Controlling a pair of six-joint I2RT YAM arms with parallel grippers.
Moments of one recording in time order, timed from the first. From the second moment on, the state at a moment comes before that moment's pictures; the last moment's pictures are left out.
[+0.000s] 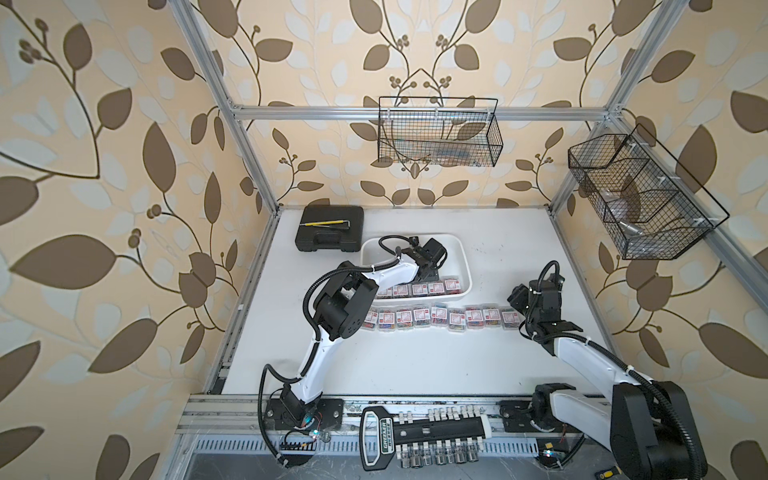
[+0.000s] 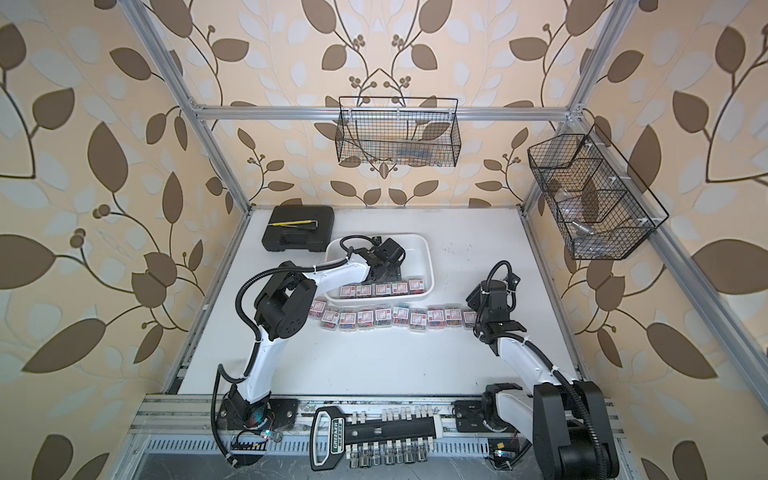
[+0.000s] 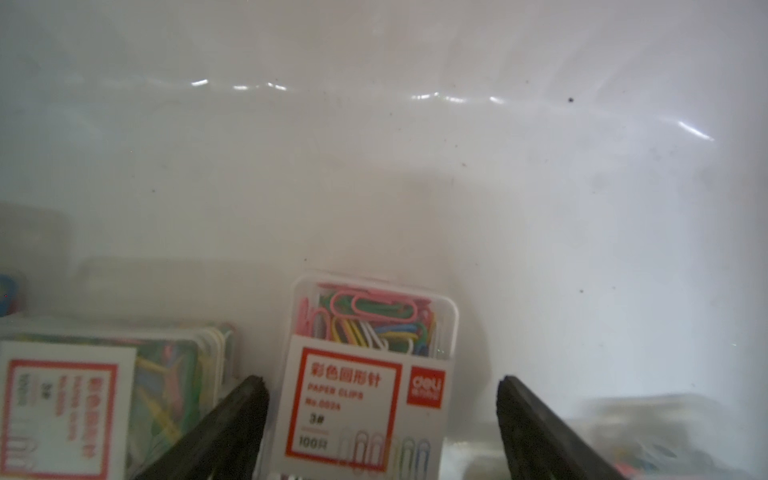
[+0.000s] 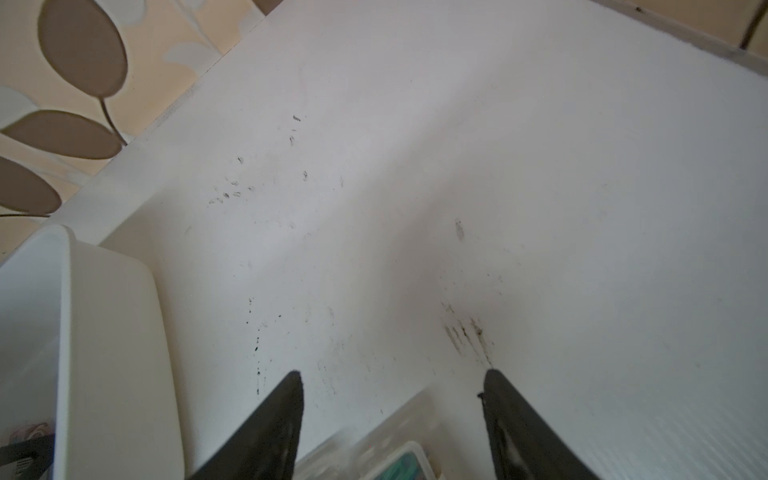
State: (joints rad) left arm -0.71 2.22 1.68 -0.57 -0.30 -0.80; right arm 0.03 1.11 0.38 0.03 0.29 0.69
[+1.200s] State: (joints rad) left arm -0.71 2.04 1.72 -0.74 -0.47 -0.63; right arm 0.04 1.11 0.38 0.03 0.31 0.69
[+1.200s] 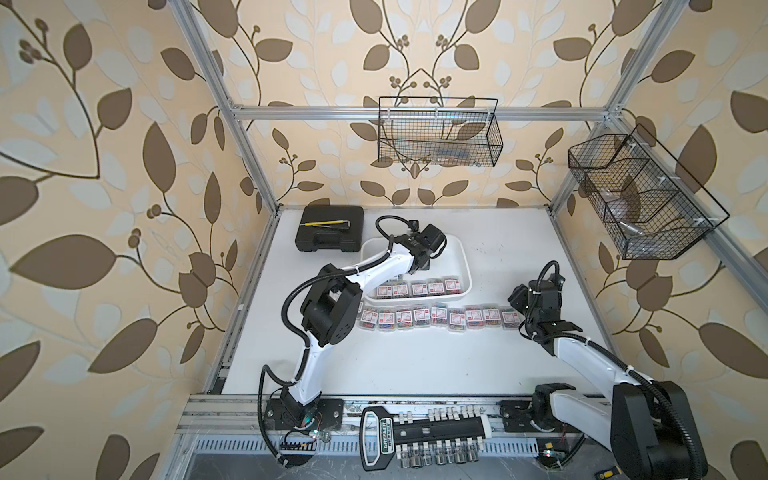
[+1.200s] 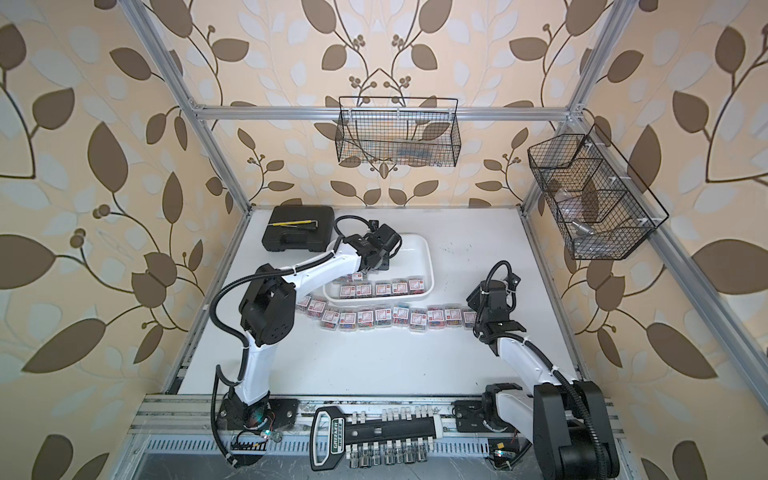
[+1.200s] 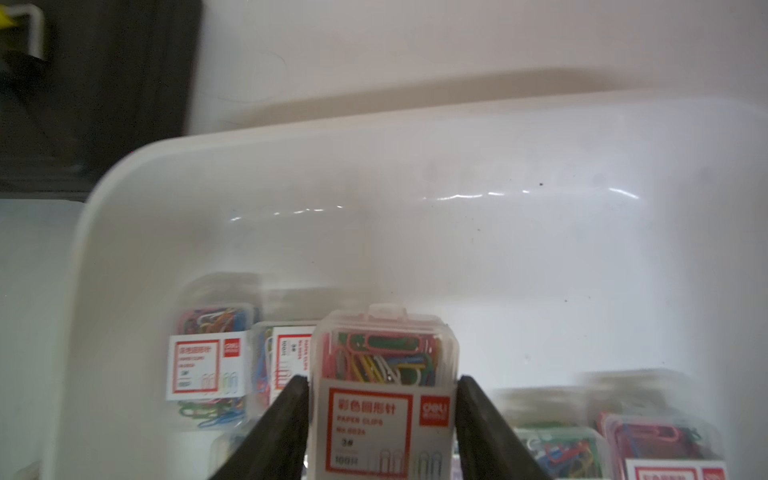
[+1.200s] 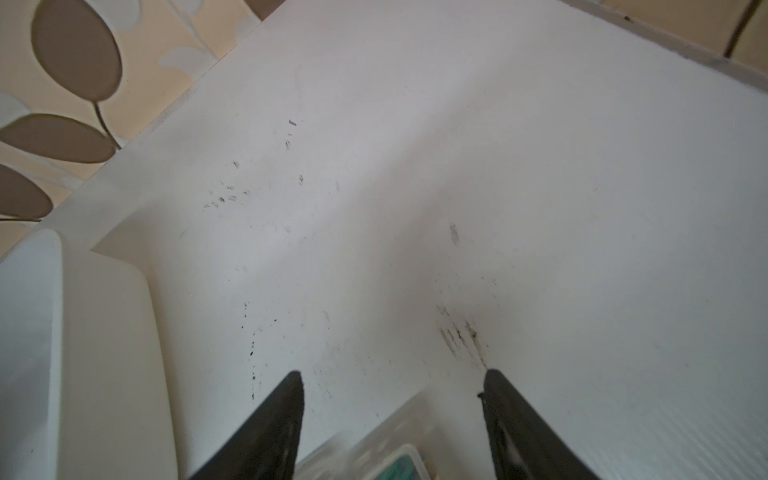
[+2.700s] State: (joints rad) left arm -0.20 1.56 0.96 -0.83 -0.64 -0.77; right arm 0.06 1.11 0.38 0.04 0.31 0.68
